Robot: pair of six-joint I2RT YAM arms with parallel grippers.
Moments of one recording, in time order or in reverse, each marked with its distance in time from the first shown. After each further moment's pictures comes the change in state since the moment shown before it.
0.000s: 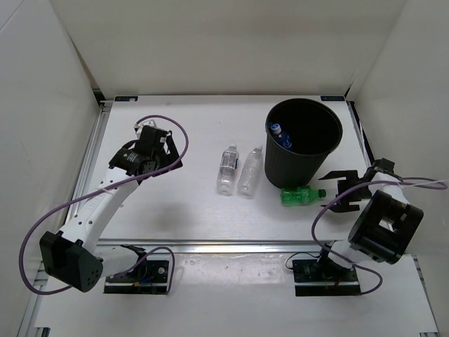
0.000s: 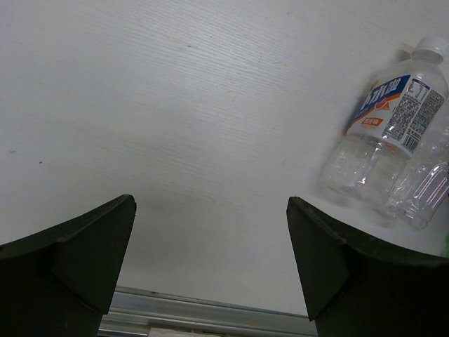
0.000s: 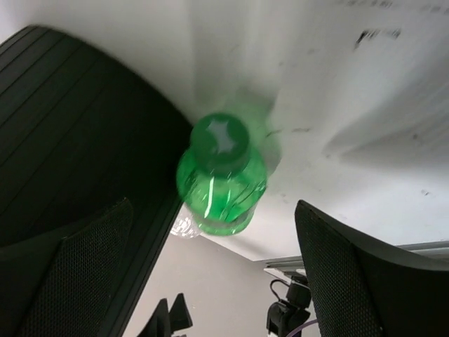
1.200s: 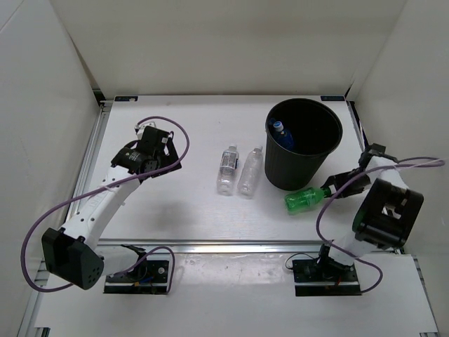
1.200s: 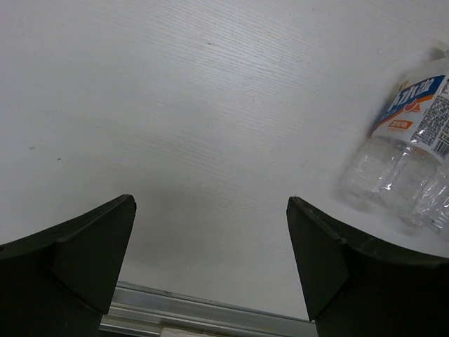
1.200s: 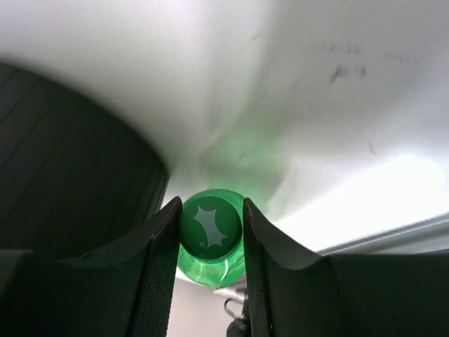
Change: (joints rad) left arm 0.000 0.021 -0.005 -0.015 -0.038 0.013; right arm 0.123 0.177 0.177 -0.132 0.238 -0.059
